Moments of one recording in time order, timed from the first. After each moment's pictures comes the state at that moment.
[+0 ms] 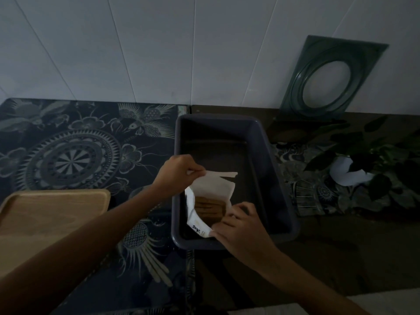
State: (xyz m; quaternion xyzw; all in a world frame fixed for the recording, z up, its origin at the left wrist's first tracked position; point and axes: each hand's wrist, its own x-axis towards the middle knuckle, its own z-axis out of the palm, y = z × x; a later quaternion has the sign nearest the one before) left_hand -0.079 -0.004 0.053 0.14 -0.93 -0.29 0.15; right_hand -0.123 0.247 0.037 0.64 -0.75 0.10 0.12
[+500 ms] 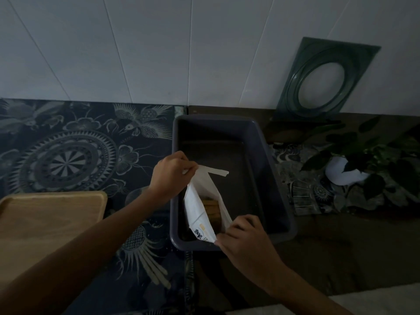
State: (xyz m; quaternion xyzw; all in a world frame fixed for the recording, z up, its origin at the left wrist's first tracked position) left_hand -0.074 -0.003 0.050 0.17 -0.93 -0.22 0.23; right_hand -0.106 0.264 0.055 0.62 -0.78 0.05 0.04
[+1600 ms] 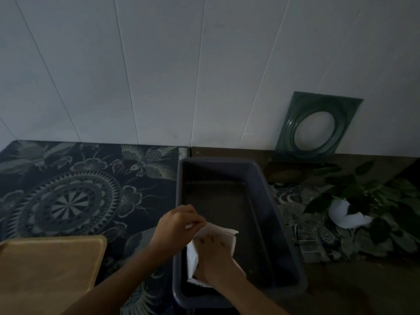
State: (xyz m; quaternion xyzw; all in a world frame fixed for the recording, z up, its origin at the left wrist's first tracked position) left_hand -0.056 -0.001 0.050 0.11 -0.92 -0.30 0.24; right_hand -0.126 0.124 0.012 0.48 -0.84 -0.11 -0.21
